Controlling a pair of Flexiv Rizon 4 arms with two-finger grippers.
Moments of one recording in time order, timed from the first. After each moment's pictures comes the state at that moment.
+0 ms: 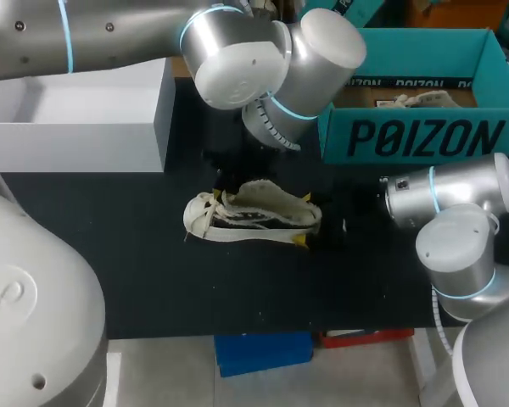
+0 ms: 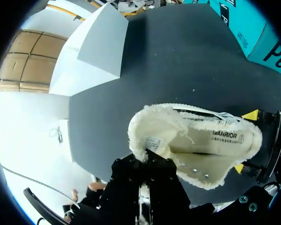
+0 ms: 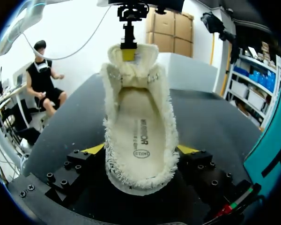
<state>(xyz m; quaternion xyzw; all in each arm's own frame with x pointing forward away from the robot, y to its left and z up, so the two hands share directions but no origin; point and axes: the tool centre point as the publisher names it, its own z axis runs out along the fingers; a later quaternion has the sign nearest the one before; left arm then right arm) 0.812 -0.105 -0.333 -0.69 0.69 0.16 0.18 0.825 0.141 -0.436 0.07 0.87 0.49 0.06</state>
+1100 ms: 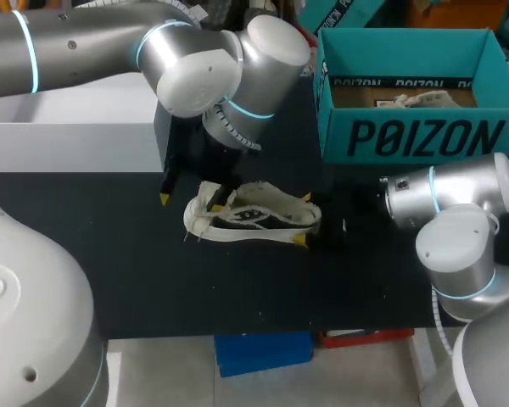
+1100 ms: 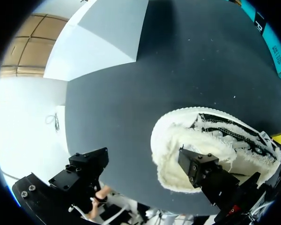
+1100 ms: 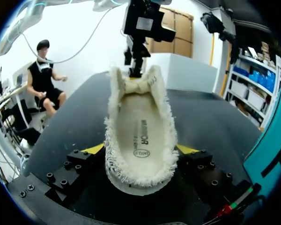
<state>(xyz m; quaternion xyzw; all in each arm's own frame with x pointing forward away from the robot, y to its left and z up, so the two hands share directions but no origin) 0.824 -0.049 -0.371 -0.73 0.65 0.18 0.14 0.825 0.142 -0.435 0.07 0.87 0.49 0.06</state>
